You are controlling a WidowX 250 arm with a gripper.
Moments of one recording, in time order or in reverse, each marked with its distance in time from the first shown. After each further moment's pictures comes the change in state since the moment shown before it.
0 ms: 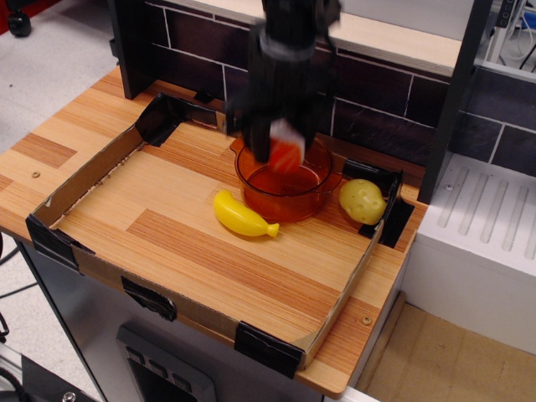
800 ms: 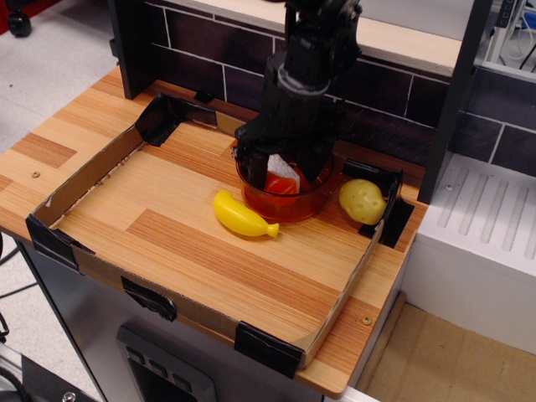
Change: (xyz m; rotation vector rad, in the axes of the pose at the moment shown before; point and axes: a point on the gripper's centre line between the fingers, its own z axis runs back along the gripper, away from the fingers) arm -0.013 0.004 -0.051 0.129 -0.019 -0.058
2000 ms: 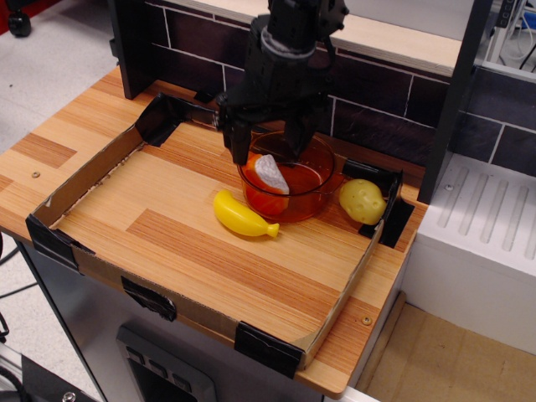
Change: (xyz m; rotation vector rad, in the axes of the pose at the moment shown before) arm 0.007 0.010 0.029 0.016 -0.013 -0.018
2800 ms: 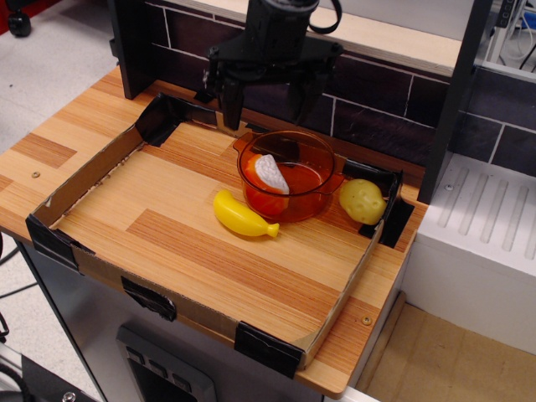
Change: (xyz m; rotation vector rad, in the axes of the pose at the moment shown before) arm 0.008 0.010 0.040 -0.015 -0.055 -0.113
